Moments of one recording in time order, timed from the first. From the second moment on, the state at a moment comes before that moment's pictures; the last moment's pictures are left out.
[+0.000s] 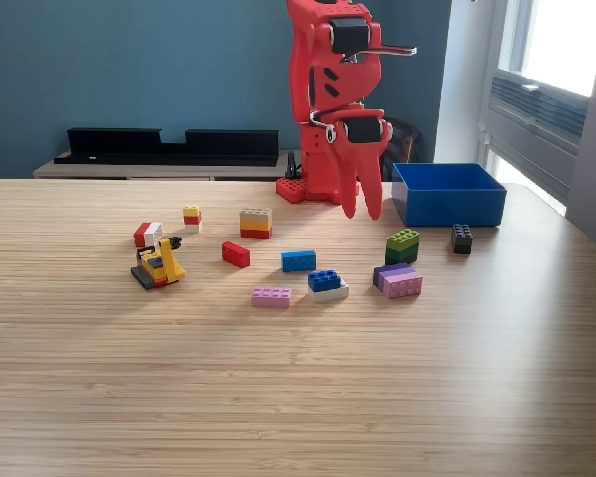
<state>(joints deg) -9.8 111.0 121.6 57.3 -4.3</state>
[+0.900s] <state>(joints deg) -17.4 70.4 86.3 62.9 1.2</state>
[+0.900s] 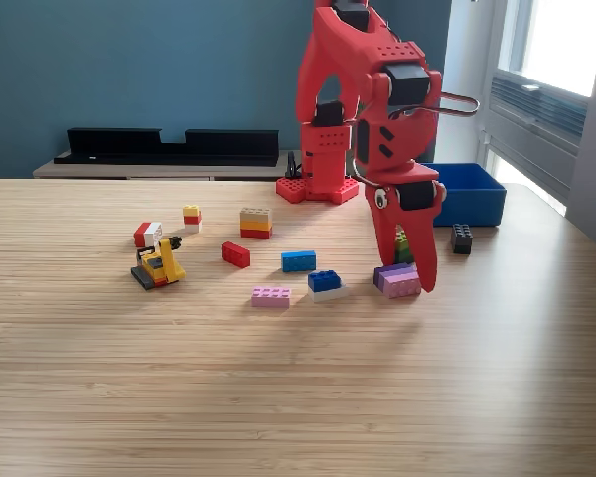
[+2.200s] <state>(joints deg) -15.1 67.9 68.7 77.7 4.5</state>
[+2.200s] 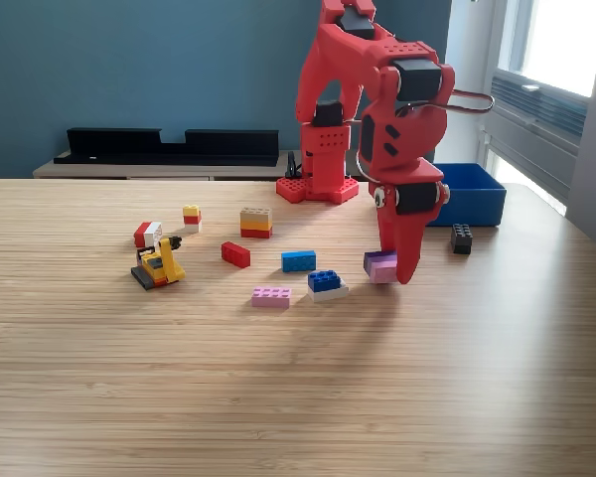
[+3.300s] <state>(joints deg) -68.5 102.9 94.2 93.1 11.6</state>
